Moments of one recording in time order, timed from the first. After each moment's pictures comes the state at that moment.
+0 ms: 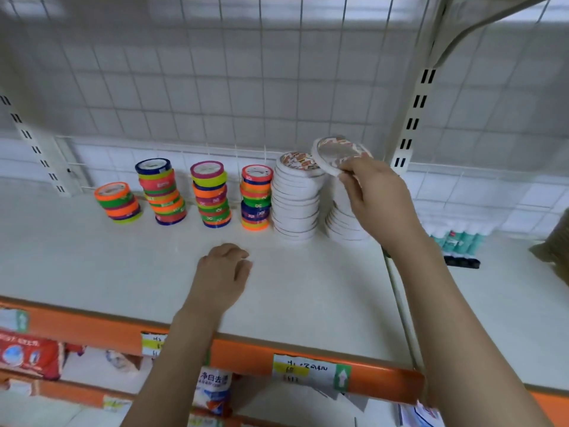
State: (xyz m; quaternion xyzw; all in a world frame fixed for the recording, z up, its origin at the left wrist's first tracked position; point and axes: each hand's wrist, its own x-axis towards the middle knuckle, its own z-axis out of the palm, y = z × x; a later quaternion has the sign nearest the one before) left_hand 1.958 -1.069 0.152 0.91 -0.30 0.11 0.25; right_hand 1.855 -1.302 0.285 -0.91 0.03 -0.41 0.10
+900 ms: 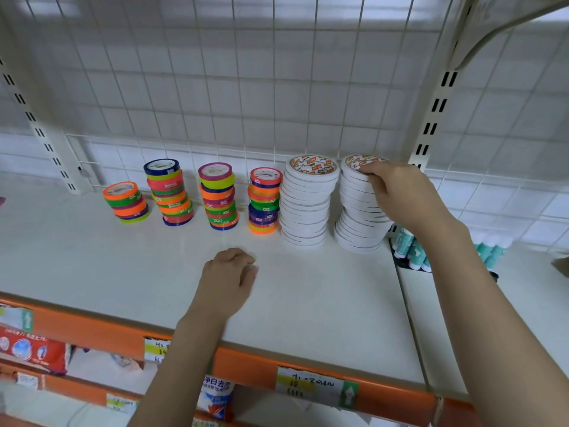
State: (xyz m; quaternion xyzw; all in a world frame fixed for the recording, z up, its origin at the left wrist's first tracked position) left_hand 1.957 -1.070 0.154 0.91 -0.30 0.10 0.26; right_hand 1.875 -1.343 0.293 -0.95 0.08 -0.30 0.07
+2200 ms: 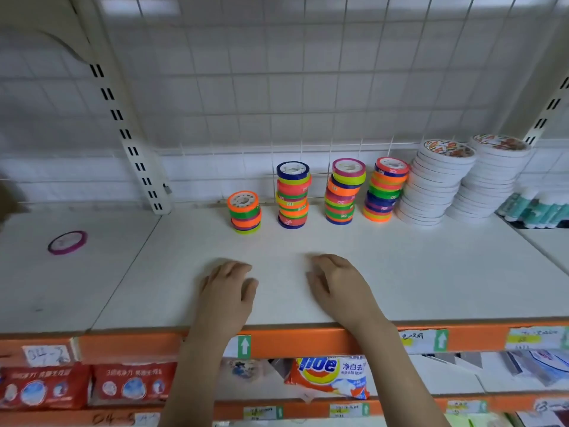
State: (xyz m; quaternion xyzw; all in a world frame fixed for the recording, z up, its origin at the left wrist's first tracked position) left_hand 2.092 -0.809 0.165 0.92 -0.32 0.03 0.22; right_hand 1.978 -0.984 0.167 -0.95 0.17 -0.17 0.20
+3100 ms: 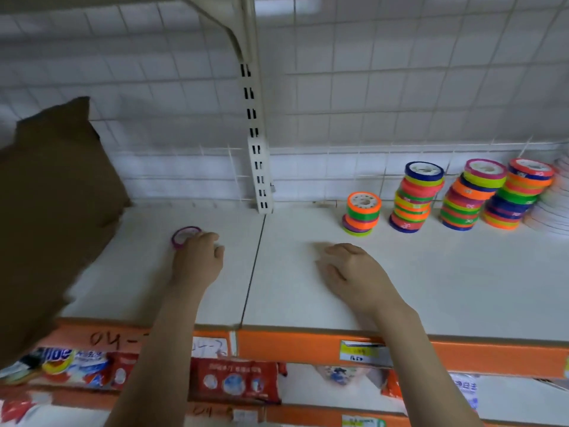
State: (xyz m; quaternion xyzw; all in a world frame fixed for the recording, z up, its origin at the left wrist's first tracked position) left_hand 2.298 -0.631 0.178 0.96 -0.22 0.07 0.18; right_hand 2.107 -0.841 0.189 -0.96 0.13 -0.14 0.21
